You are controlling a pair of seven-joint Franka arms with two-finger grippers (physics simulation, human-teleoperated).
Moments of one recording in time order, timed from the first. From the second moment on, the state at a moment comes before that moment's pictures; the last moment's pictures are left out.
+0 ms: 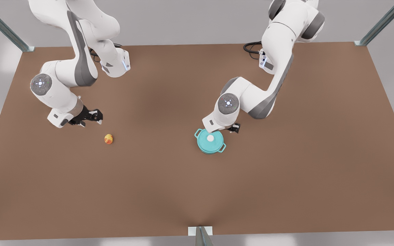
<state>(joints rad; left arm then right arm) -0.53 0.54 -0.15 -1.40 0.05 1.81 -0.33 0.21 -0.08 -0.11 -2.17 0.01 2.08 -0.08</state>
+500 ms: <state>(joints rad) -0.59 0.71 -0.15 -1.42 0.11 2.08 -0.62 0.24 0.09 -0.10 -2.27 -0.12 2.35 0.00</state>
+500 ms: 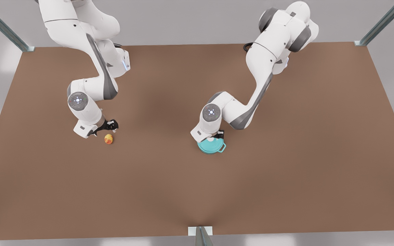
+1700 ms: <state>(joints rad) -0.49 0.78 -0.05 -1.38 0.21 2.12 -0.82 0.16 0.36 -0.10 -2.39 -0.10 2.83 0.06</state>
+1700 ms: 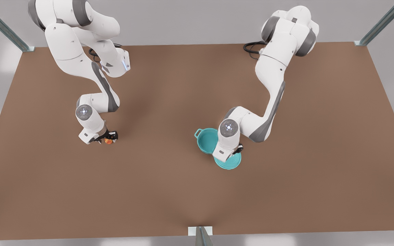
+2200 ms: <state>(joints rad) -0.05 0.17 -0.02 -1.60 -0.01 1.89 -0.48 0.16 0.35 -0.10 -2.43 -0.10 2.84 0.07</state>
